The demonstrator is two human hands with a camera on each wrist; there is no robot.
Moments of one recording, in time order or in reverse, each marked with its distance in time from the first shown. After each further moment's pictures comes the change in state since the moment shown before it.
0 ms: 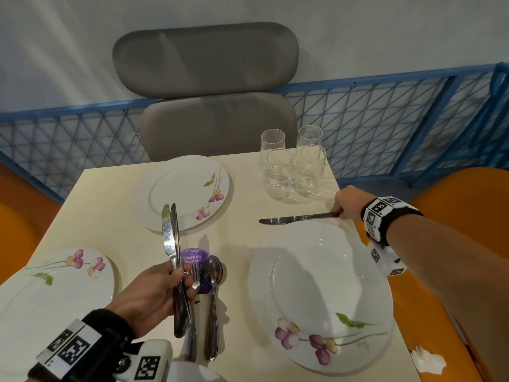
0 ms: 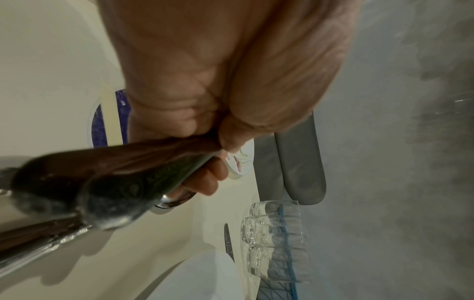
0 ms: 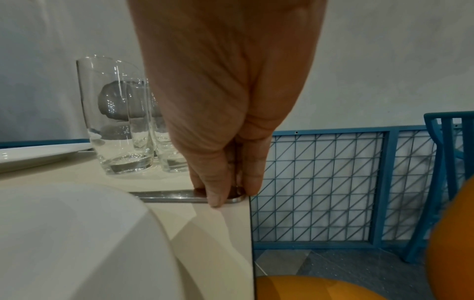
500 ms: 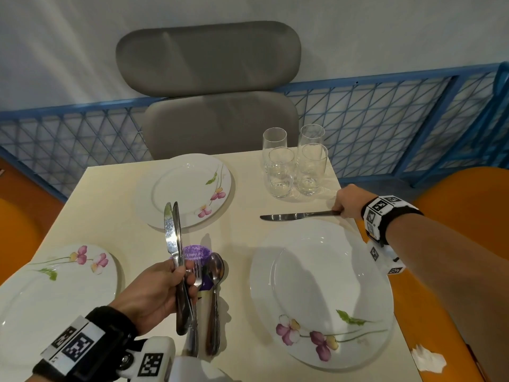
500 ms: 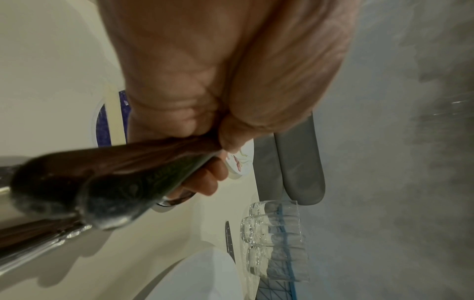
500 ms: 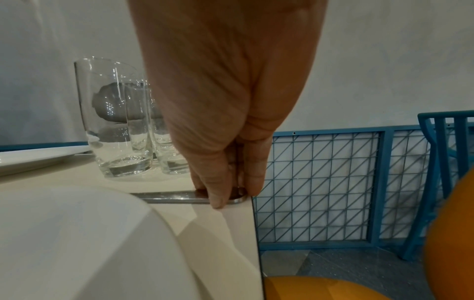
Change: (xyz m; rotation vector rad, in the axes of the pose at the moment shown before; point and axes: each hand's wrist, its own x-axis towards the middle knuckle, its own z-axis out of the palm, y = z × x) left_hand -0.006 -0.001 0.003 -0.016 0.015 -0.001; right_hand 0.004 -0.001 0.001 -0.041 -0.021 0.010
